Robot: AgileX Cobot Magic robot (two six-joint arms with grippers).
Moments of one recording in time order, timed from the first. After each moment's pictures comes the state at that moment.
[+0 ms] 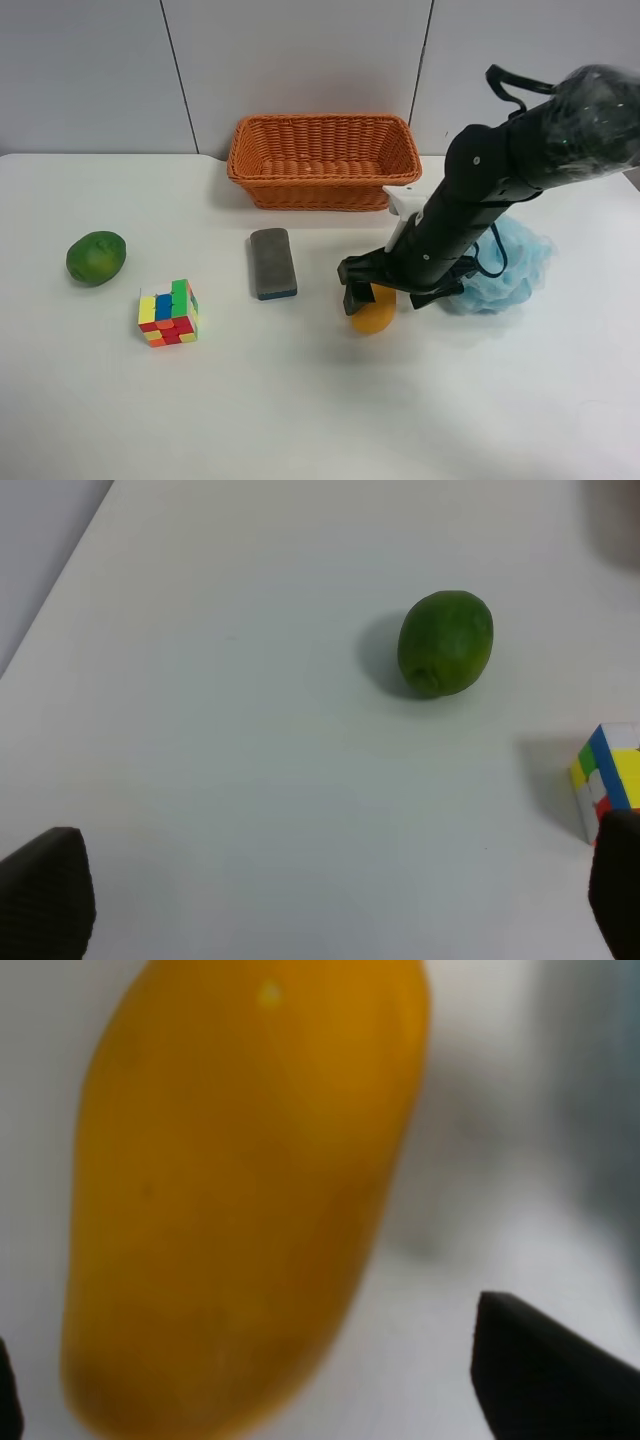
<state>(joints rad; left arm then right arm) 0.12 -0.01 -0.51 0.07 1.07 -0.09 0.50 1.84 -0.92 0.35 0.46 0.09</state>
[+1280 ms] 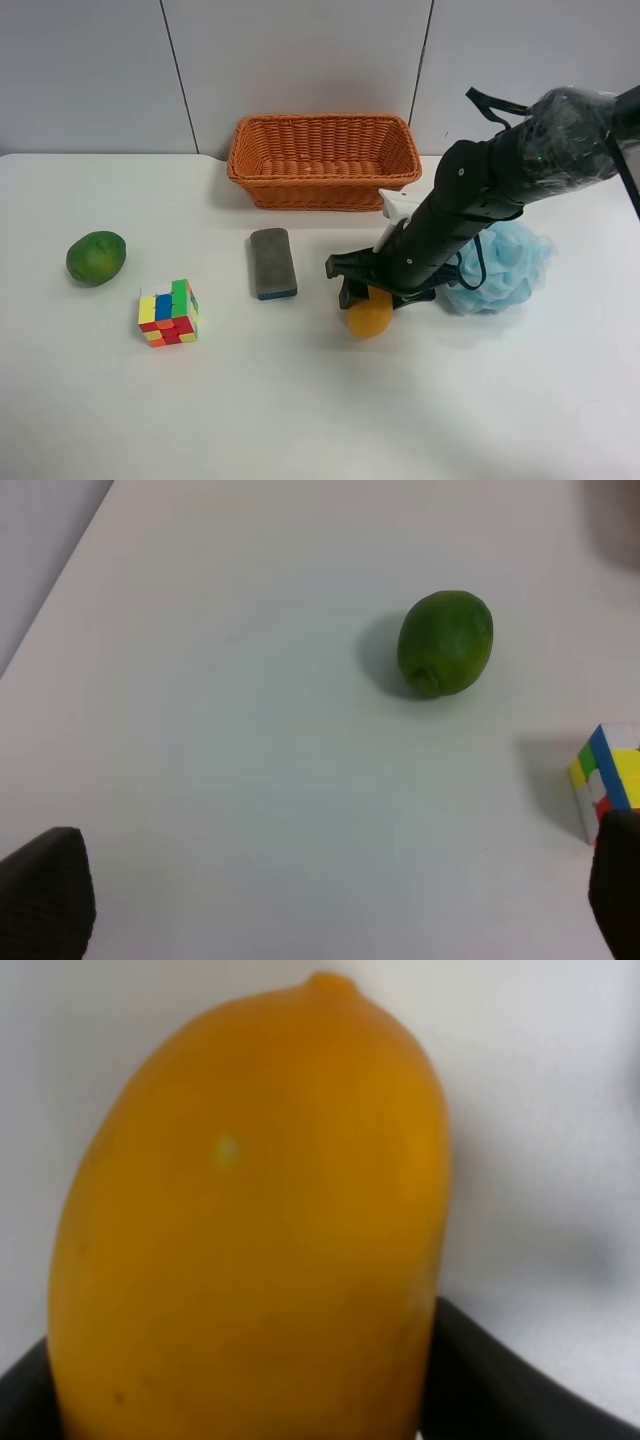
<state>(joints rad) 0.12 -0.01 -0.51 0.07 1.07 -0.08 0.50 1.89 -0.92 0.49 0.36 0.04</state>
